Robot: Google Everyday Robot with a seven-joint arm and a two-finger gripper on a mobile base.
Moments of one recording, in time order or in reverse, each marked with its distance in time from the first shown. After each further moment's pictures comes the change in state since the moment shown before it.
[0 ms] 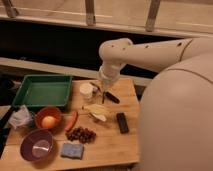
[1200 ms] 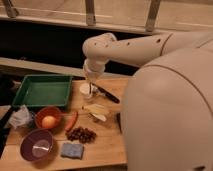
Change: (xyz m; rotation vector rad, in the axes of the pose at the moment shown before) arm -0.070 0.067 -0.002 -0.017 -0.163 -0.131
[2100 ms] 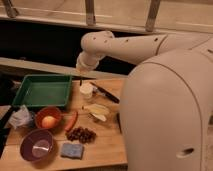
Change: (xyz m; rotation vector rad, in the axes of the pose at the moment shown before) arm -0.054 0.028 0.003 -0.106 -0.115 -0.076
